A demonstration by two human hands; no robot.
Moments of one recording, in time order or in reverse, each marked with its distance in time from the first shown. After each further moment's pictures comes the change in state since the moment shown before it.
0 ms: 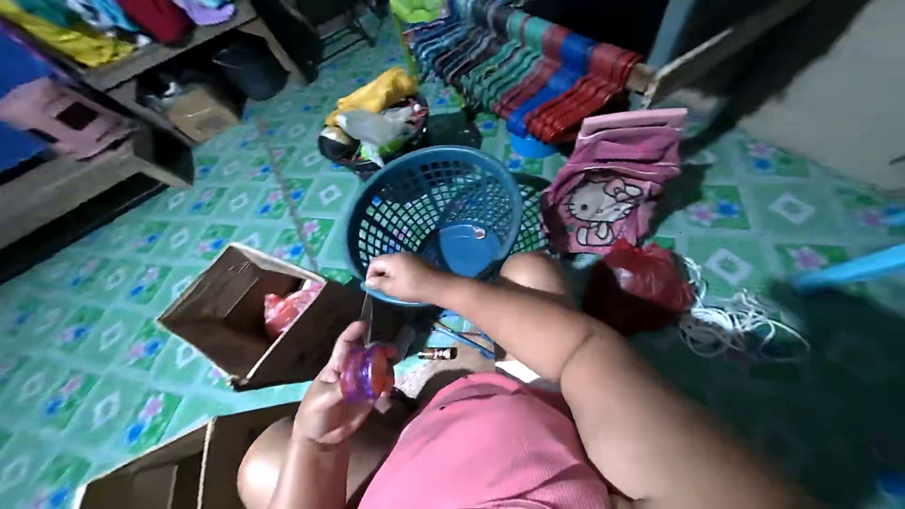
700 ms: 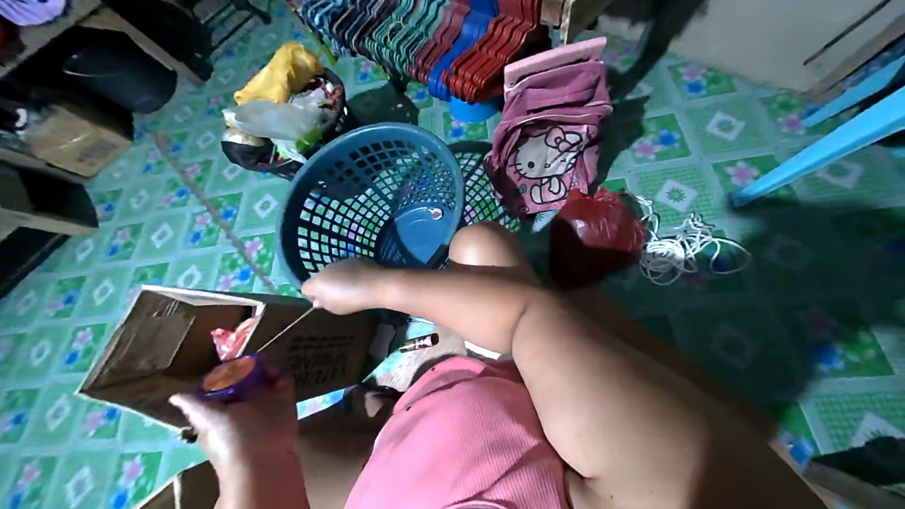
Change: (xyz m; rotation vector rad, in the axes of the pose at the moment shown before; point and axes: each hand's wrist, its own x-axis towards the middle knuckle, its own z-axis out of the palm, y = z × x) left_hand 0.026 0.016 0.002 0.407 1.106 0.211; right_hand 0.002 0.005 0.002 -0.380 -0.277 0.019
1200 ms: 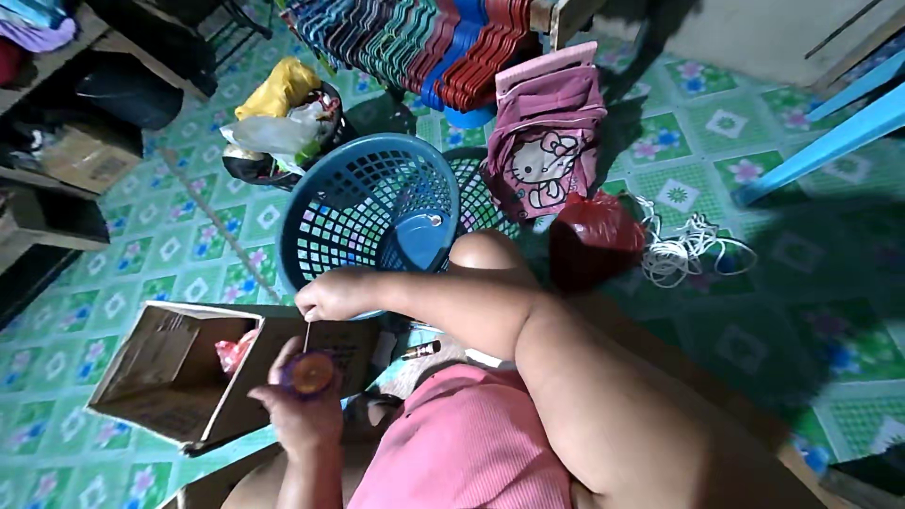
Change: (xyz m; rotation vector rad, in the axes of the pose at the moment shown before) left_hand -0.014 -0.053 0.018 0.084 -0.355 0.234; right_hand -0.003 0.012 -0.013 0.152 0.038 -0.123
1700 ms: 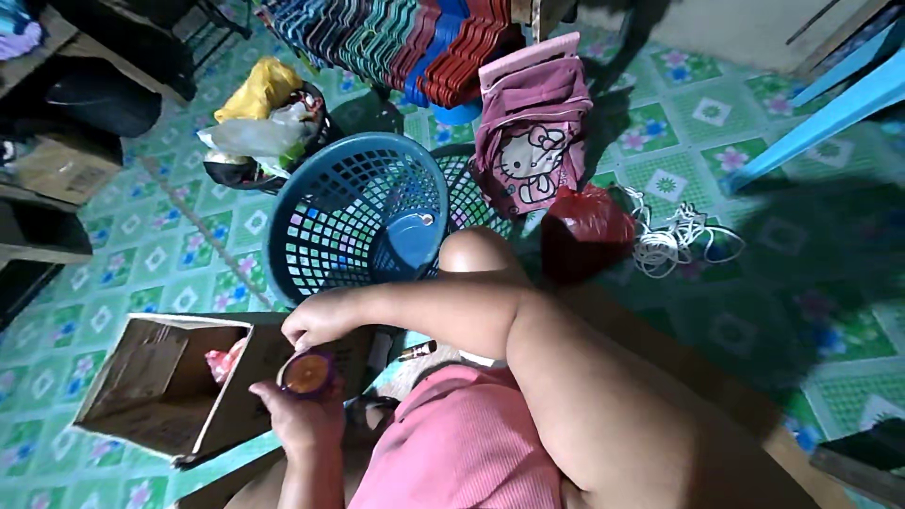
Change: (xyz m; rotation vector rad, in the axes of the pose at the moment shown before) left_hand -0.004 0.001 0.016 0.006 0.164 -0.226; right_hand 0.002 -0.006 0.017 -0.018 -0.121 -0.074
